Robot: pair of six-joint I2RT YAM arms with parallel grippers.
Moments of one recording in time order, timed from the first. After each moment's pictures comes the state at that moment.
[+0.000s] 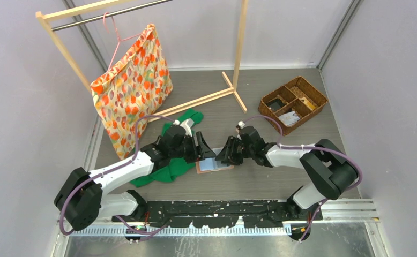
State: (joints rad) left arm -0.72 1.20 0.62 -0.04 0.28 -0.95; right arm 0.65 1.53 0.55 0.22 -0.36 0.98
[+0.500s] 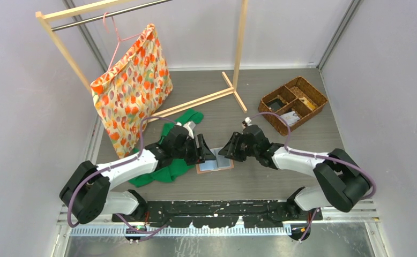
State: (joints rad) left arm -0.72 1.27 0.61 -0.04 0.29 -0.94; right arm 0.67 1.42 0.54 0.17 -0.24 1.00
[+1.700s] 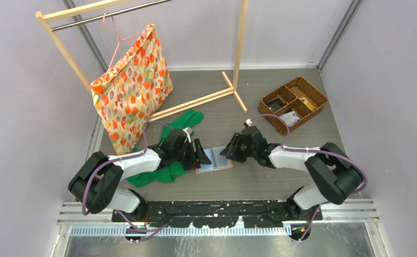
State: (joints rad) left arm -0.65 1.39 0.54 0.03 0.34 -0.94; right arm 0.66 1.47 0.53 0.20 -0.17 1.01
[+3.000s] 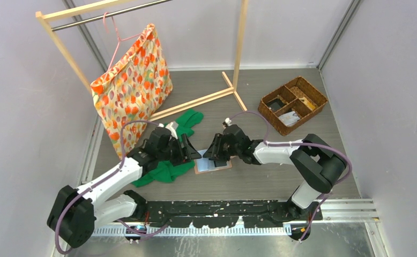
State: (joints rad) left arm -0.58 1.05 0.53 -0.19 0.30 -0.89; right arm 0.81 1.61 0.70 0.22 -0.21 1.03
